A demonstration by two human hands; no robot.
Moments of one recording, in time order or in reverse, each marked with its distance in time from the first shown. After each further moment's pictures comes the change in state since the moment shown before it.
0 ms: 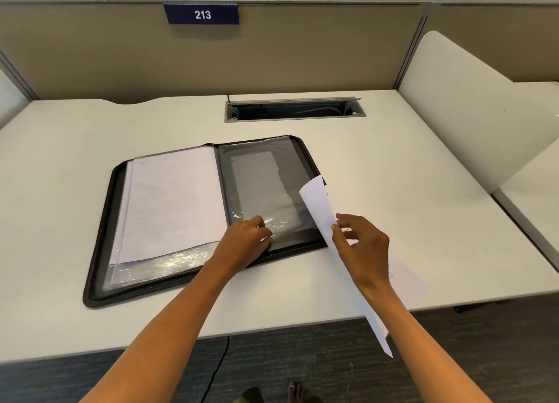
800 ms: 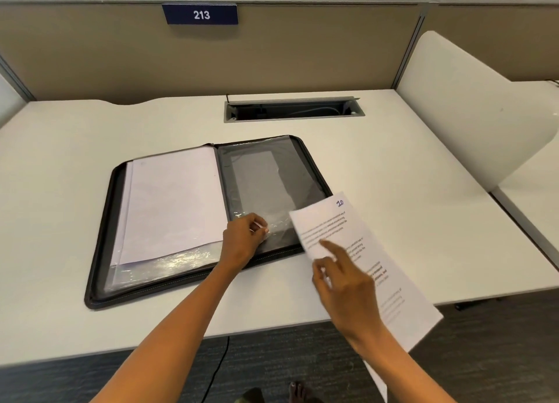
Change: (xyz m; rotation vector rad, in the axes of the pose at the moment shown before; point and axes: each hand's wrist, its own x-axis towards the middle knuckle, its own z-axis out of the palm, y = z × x) left_hand 0.003 0.010 -0.004 -0.597 0.093 -0.587; right_hand -0.056 -0.019 0.010 -0.380 -0.054 -0.406
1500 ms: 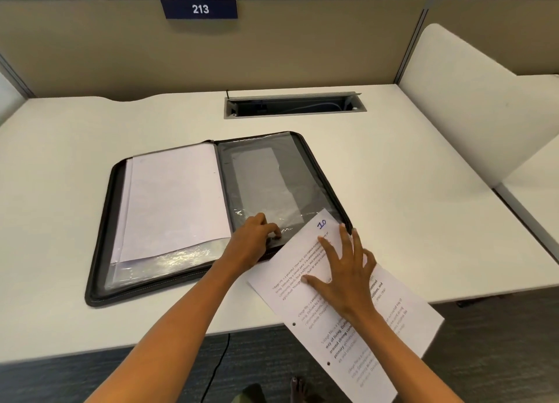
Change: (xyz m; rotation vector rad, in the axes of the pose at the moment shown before) left_hand 0.003 -0.005 0.008 0.502 -0.237 0.365; right_hand -0.014 0.046 0.053 -0.088 -0.352 0.308
